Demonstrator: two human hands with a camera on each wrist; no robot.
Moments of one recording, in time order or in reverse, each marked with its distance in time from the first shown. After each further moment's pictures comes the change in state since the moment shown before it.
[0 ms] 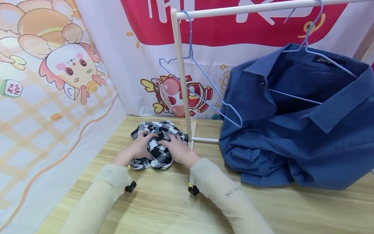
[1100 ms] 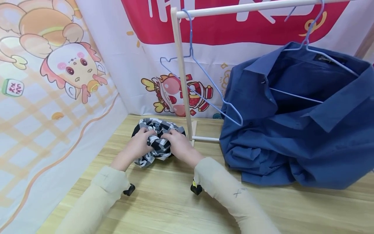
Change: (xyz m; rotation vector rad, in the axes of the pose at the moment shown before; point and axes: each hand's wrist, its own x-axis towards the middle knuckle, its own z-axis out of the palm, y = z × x) left_hand -0.016 0.020 -0.010 0.047 0.216 0.106; right_hand -0.011 -0.008 -0.022 0.122 0.242 -0.037
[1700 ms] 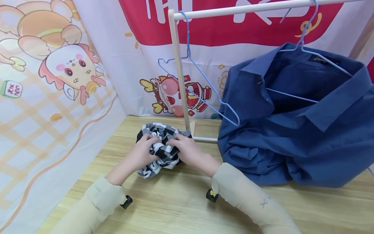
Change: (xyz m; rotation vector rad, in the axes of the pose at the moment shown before) left_hand -0.036 0.044 -0.004 -0.062 0.016 0.059; right_hand -0.046 -0.002 -0.038 -0.011 -0.020 -0.099
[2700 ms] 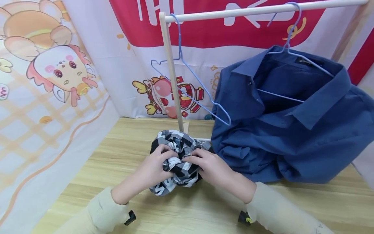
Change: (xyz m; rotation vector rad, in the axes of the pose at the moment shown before) left_hand -0.025 0.072 0.023 -0.133 0.006 0.263; right_hand -0.107 0.003 -0.043 -0.127 0.165 -0.140
